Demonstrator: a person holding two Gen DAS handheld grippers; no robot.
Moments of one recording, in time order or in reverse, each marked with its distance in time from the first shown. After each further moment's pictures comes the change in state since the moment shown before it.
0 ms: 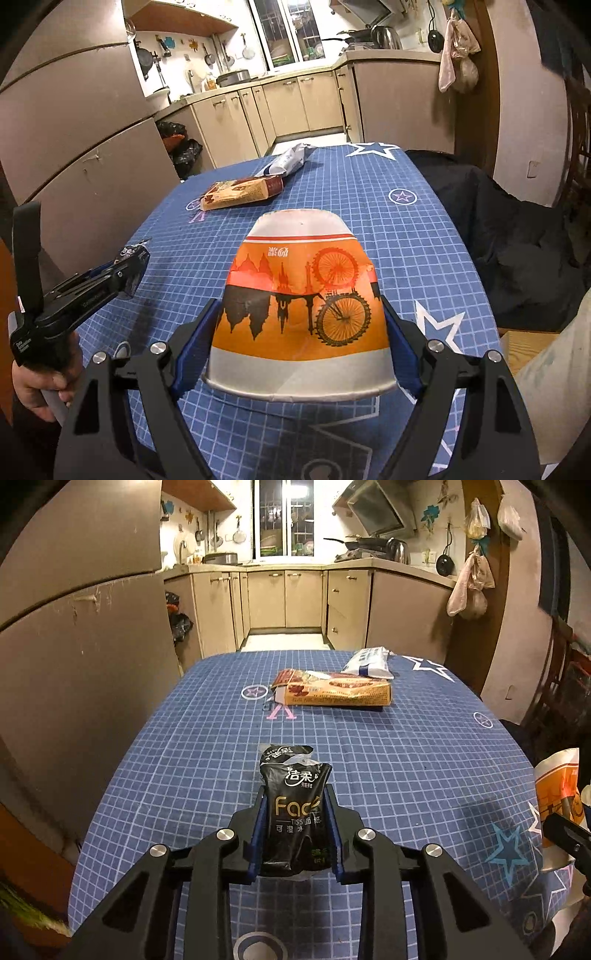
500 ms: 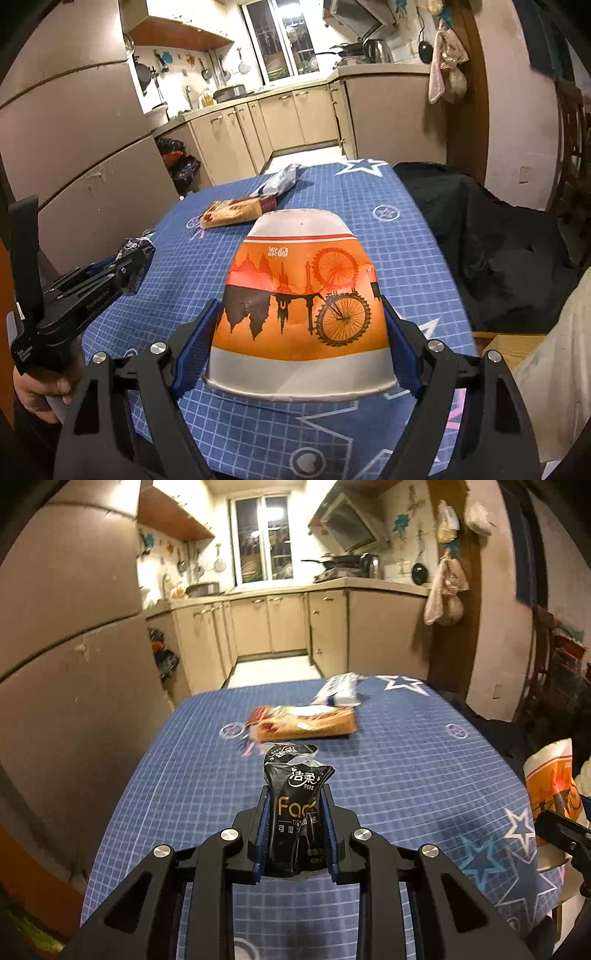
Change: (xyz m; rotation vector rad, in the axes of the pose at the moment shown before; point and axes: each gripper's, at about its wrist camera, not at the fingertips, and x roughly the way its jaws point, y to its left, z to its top) left arm -0.026 -0.040 0.015 0.094 -0.097 -0.021; right arm -0.032 -0.012 0.003 0.018 -0.064 -0.014
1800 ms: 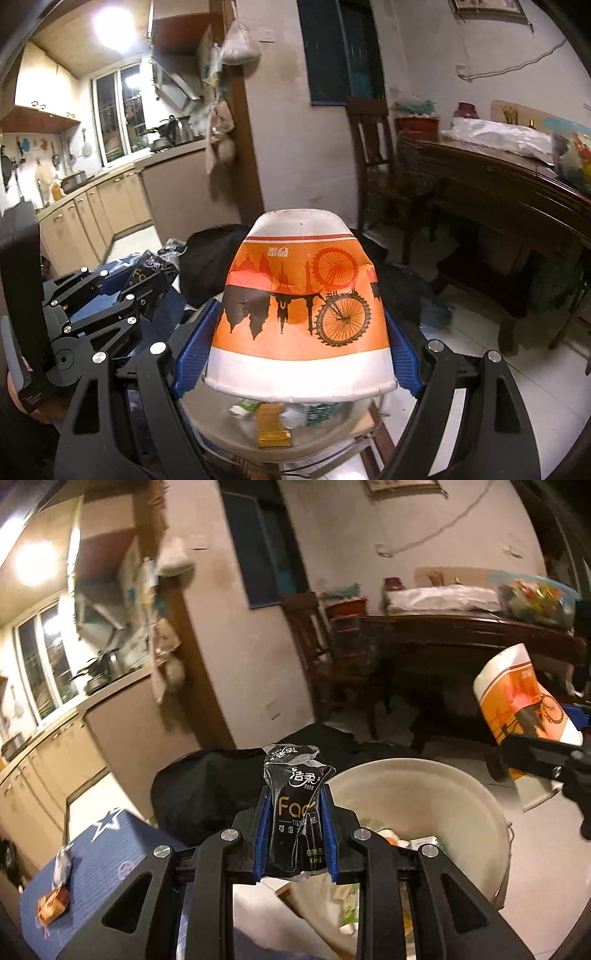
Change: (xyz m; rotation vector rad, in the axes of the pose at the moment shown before) left arm -0.103 -0.433 0.021 0.572 -0.228 -0.637; right arm -0.246 -0.249 -0.038 0.259 -0.238 -0.605
